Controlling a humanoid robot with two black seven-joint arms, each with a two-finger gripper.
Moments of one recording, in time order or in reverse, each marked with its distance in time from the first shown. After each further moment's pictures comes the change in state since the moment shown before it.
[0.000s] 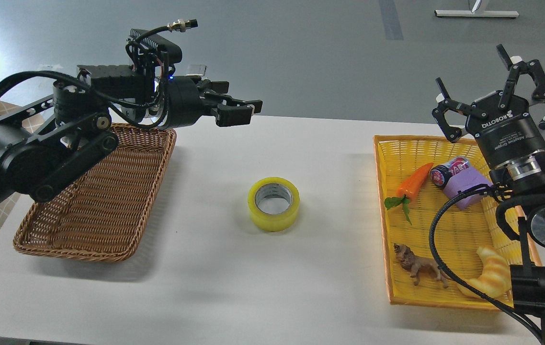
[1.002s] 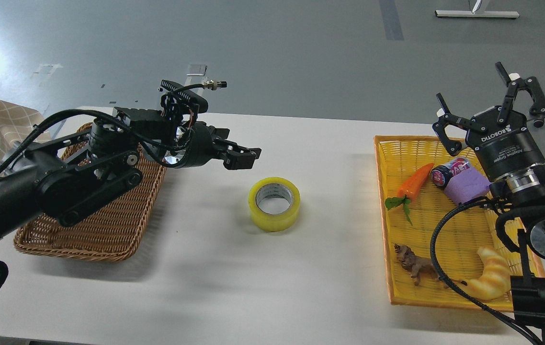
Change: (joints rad) left arm 0.035 -0.088 0.159 0.068 -0.002 0.000 0.102; right arm -0.047 0.000 0.006 -0.012 0.000 0.000 0.005
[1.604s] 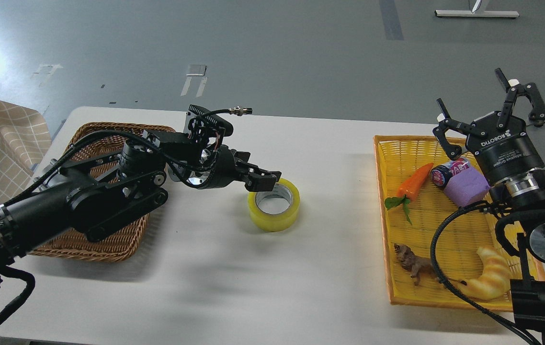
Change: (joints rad) left arm 0.041 -0.091 0.022 0.027 -0.001 0.000 0.026; right arm -0.008 0.000 0.000 -0.009 0.000 0.000 0.004
